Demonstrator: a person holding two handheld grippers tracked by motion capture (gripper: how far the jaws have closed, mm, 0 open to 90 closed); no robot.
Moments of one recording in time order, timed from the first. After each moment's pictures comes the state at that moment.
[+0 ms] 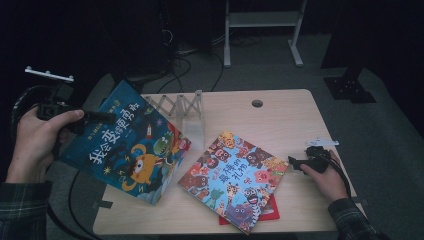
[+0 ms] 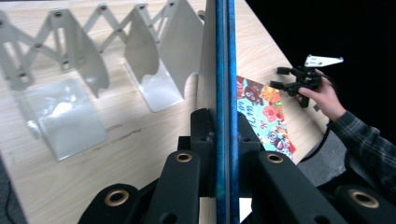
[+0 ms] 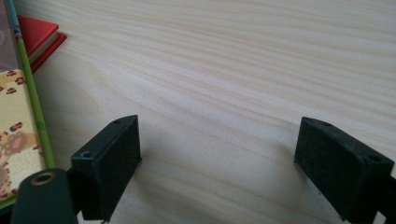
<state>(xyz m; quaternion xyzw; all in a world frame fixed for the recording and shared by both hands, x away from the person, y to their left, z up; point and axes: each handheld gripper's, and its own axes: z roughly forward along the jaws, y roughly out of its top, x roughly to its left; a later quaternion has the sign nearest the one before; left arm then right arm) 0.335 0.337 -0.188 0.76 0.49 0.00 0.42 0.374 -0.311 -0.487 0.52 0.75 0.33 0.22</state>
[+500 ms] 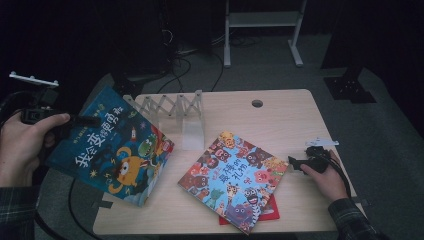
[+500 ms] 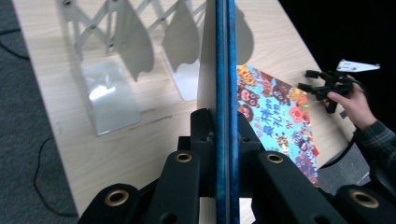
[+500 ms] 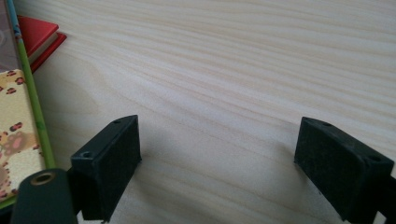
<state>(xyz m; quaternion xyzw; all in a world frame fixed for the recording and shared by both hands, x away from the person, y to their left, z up) 0.334 0.370 -0.197 0.74 0.54 0.02 0.39 0.374 -0.311 -0.487 0.52 0.75 0.33 0.22</state>
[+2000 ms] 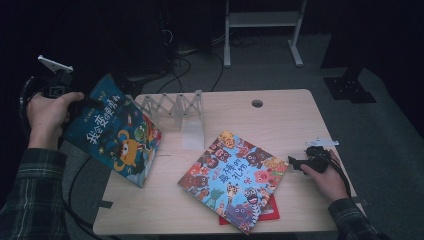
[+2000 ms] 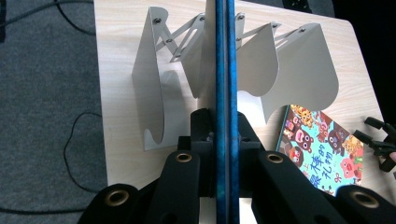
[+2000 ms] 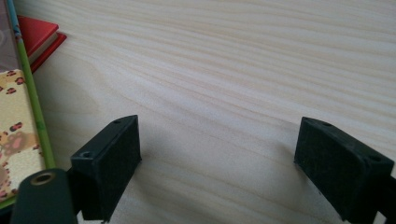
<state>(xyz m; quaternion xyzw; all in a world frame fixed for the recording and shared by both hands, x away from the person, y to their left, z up) 0.420 0.380 -0.213 0.69 0.64 0.03 0.33 0.374 -0.311 -0.487 0.52 0.75 0.33 0.22</state>
